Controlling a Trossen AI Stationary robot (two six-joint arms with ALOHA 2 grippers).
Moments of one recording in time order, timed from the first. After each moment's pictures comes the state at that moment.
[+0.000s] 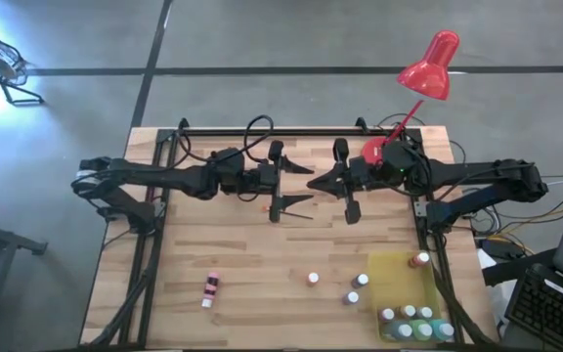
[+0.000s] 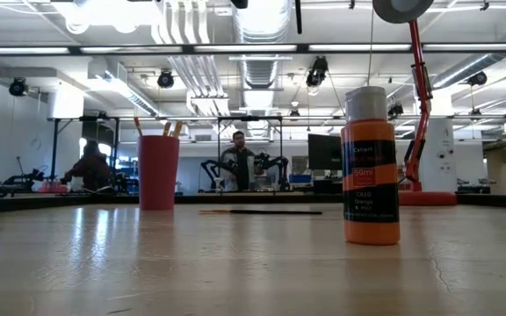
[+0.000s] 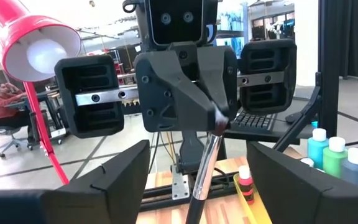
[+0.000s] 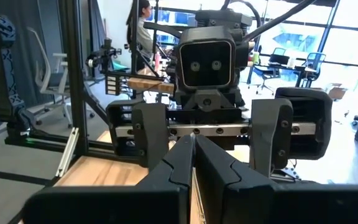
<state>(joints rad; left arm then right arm) 0.03 1.47 1.16 0.44 0.09 0.19 -0.03 1.17 1.02 0.16 -0.15 -0.06</state>
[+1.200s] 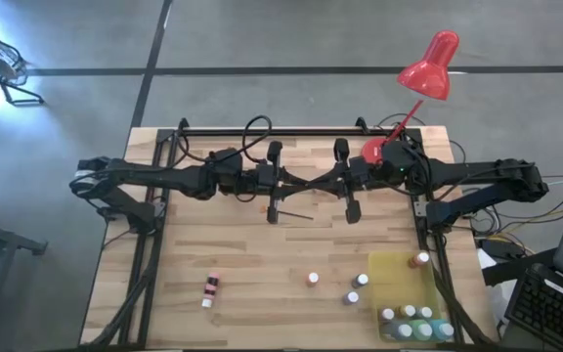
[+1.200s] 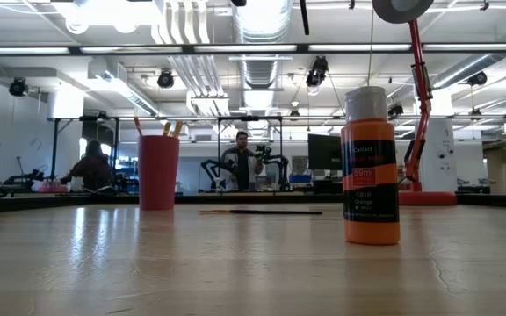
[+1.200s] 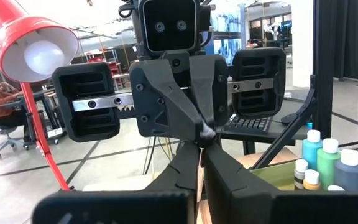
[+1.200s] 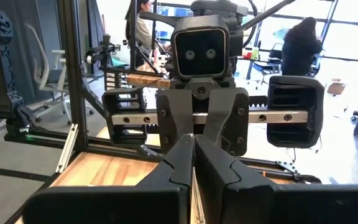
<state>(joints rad) 0.03 1.46 1.16 0.43 0.09 0.18 -0.03 1.17 1.02 0.14 -0.15 -0.06</state>
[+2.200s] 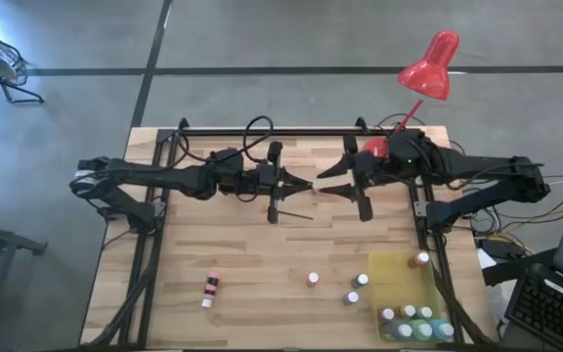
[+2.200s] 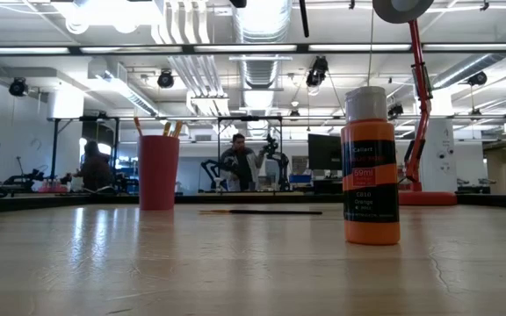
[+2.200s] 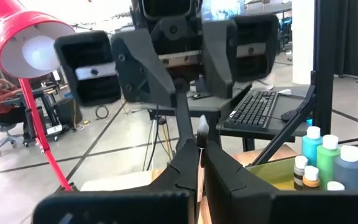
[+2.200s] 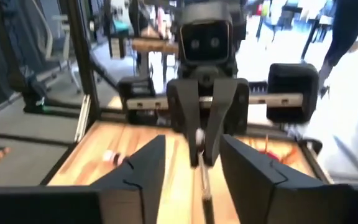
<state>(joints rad) 0.03 1.45 1.16 0.41 0.09 0.18 -0.03 1.15 1.21 -0.24 -0.16 -0.05</state>
